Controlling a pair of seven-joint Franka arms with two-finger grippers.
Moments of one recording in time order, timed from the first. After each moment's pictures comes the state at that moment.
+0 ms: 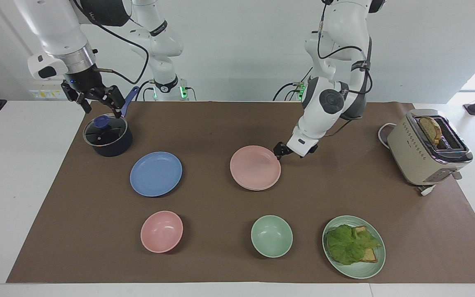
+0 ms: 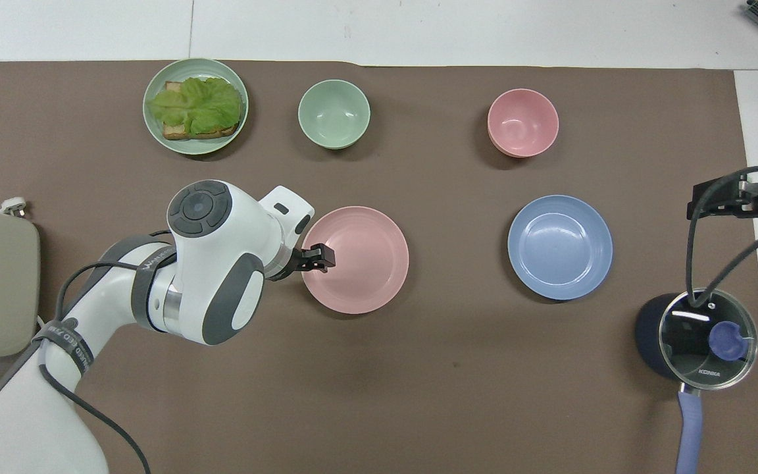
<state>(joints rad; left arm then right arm) -0.34 0.19 -0.06 -1.91 -0.16 2.02 -0.40 -0.17 0.00 0.14 -1.57 -0.02 1.60 0.18</state>
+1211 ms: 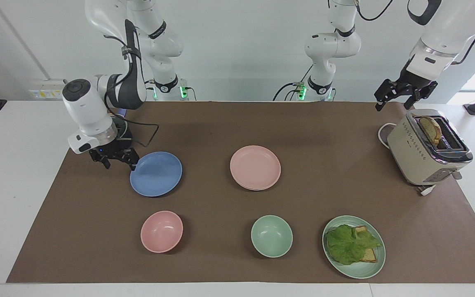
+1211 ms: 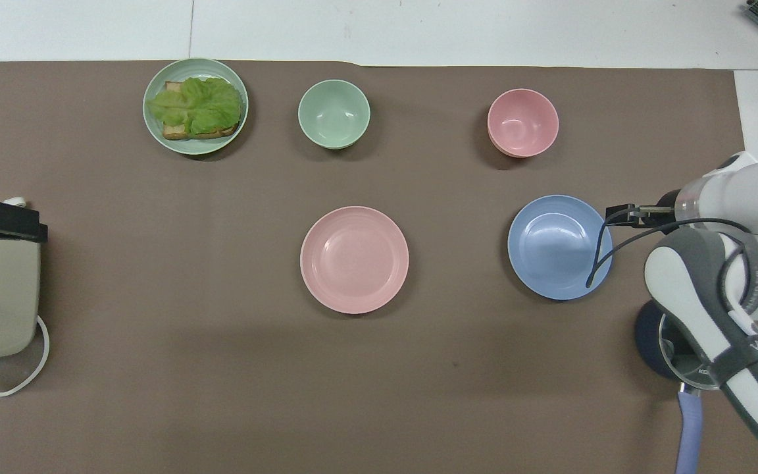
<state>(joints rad) 0.00 -0.10 -0.02 -1.66 -0.03 1.57 -0.06 -0.22 0.16 0.14 -2.09 -0.02 2.35 0.02</state>
